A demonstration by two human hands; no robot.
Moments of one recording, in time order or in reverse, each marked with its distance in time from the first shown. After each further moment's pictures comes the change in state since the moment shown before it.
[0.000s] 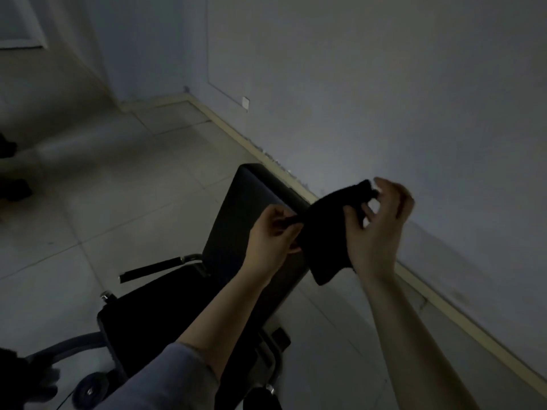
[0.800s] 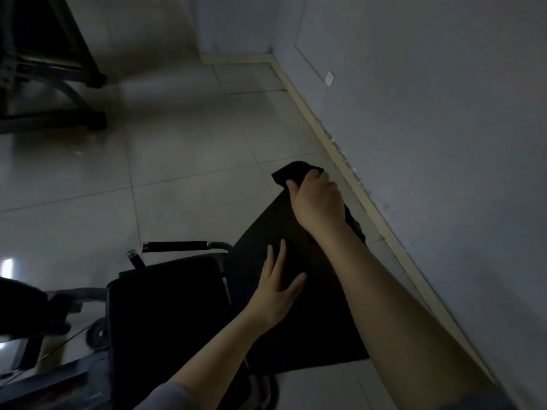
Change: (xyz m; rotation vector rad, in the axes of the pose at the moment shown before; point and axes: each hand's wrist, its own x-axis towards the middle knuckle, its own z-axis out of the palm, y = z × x) left_hand 0.076 -0.117 -0.052 0.283 0.103 -0.400; right_hand 0.090 -0.016 0.256 -0.595 -0.818 -0.273
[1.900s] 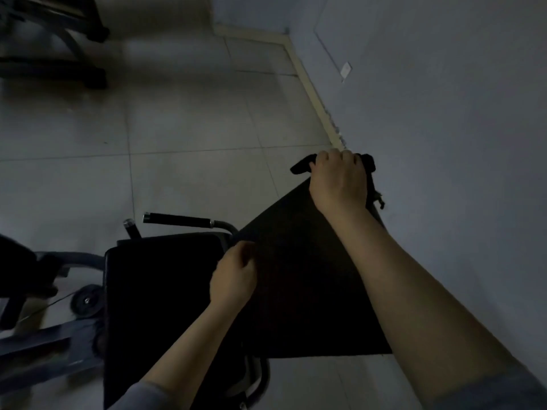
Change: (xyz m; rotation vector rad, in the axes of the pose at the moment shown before) left_hand -0.009 -0.041 -0.056 0.154 0.537 -0.105; right_hand 0.015 -0.020 0.013 -0.330 0.149 -0.249
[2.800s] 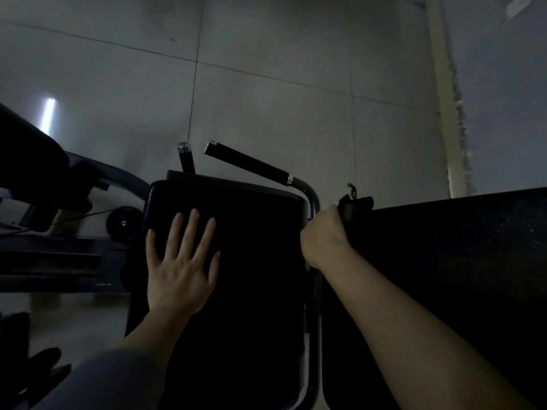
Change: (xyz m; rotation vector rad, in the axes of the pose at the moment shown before) left_hand 0.081 -0.284 -0.046 0.927 0.125 -0.017; right_hand -0.023 -0.214 0.217 -0.681 -0.731 -0.832
